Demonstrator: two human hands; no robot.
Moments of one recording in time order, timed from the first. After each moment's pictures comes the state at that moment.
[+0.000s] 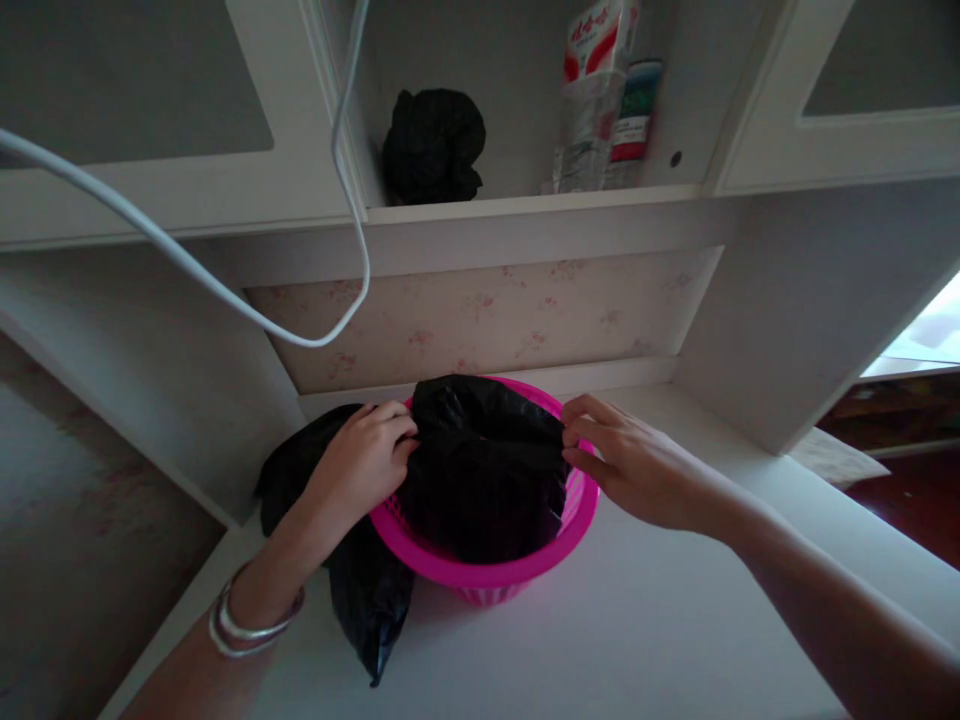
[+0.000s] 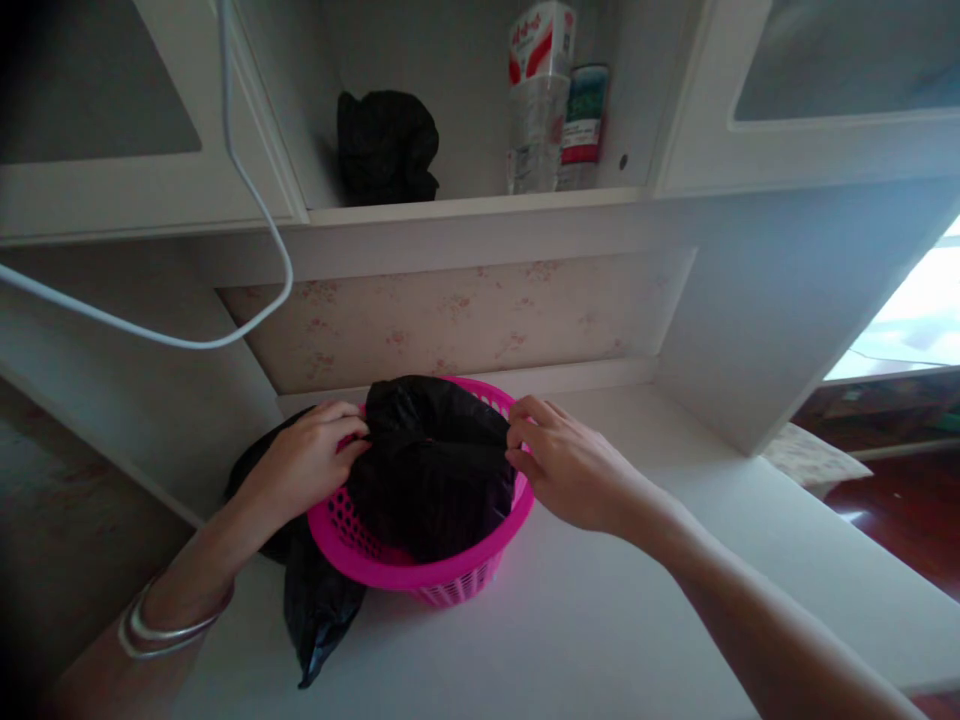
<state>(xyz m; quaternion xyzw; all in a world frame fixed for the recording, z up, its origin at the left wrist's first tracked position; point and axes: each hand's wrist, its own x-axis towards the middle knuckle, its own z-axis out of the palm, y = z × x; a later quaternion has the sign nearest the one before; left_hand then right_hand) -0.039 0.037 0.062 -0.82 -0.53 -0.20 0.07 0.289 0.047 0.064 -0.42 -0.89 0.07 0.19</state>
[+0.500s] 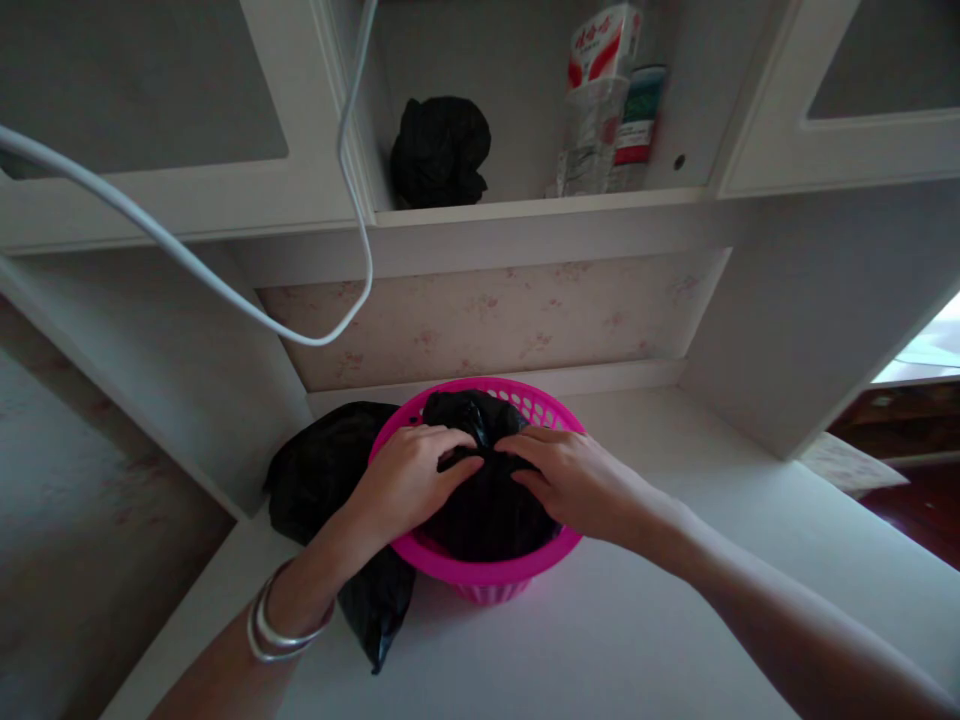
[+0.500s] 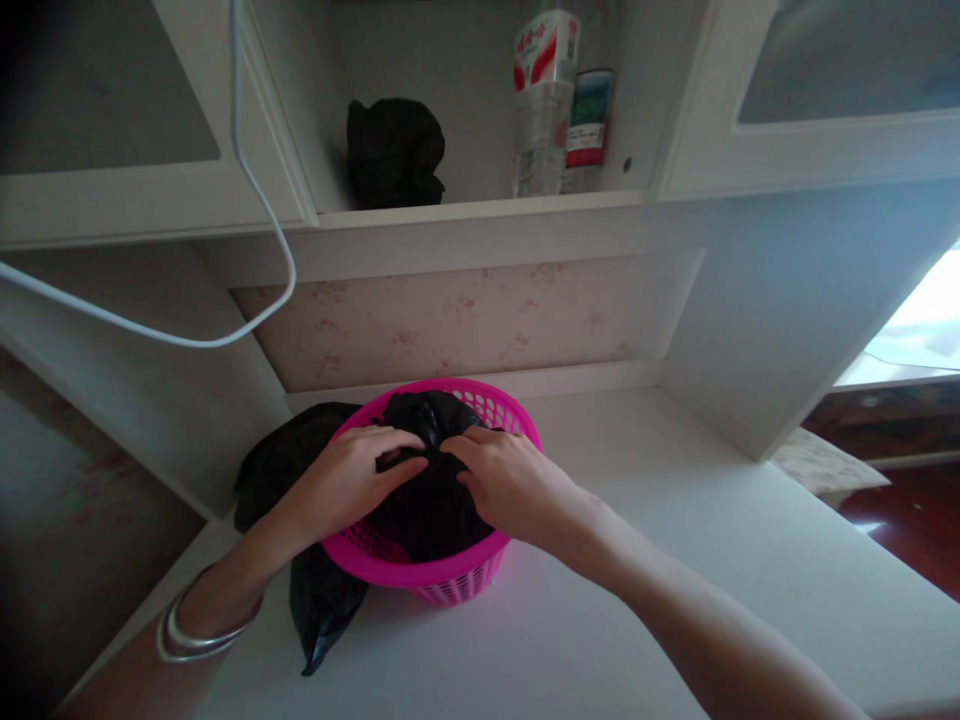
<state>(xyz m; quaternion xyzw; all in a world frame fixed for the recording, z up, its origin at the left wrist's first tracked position) 0.002 0.023 0.060 -0.82 -0.52 -0.24 -0.06 0.235 0.040 0.062 -0.37 -0.91 0.09 0.18</state>
